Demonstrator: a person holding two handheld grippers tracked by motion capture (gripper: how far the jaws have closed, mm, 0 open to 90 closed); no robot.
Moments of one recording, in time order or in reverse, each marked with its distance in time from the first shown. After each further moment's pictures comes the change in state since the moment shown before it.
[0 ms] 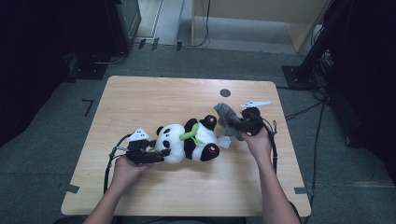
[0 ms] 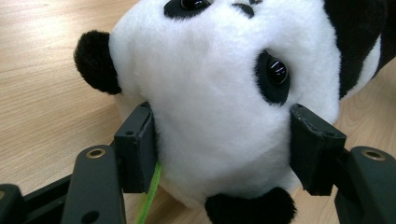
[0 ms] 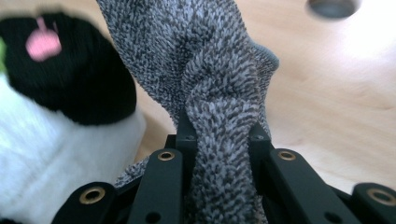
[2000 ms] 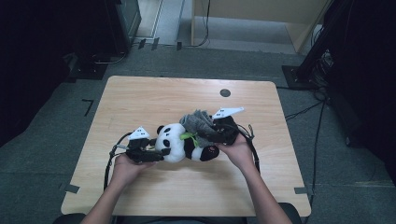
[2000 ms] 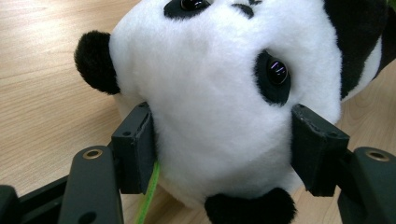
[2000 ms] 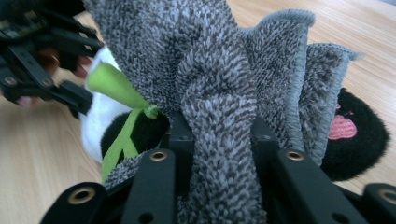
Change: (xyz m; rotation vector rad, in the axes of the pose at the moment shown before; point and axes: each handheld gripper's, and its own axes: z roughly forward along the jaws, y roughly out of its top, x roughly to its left) left arm 0.004 0.004 0.002 0.008 -0.010 0.013; right arm 0.091 0.006 0.012 -0.003 0.275 -0.225
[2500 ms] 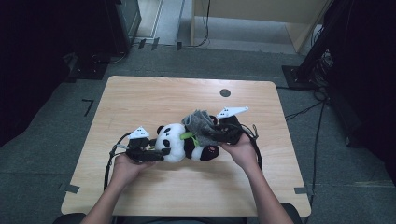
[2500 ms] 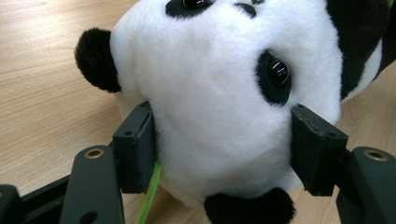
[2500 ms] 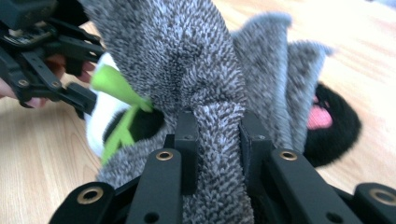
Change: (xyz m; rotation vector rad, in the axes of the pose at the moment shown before) left arm 0.000 0.001 0.000 0.013 -0.001 -0.013; right arm -0.006 -0.005 -0.009 -0.002 -0.017 0.010
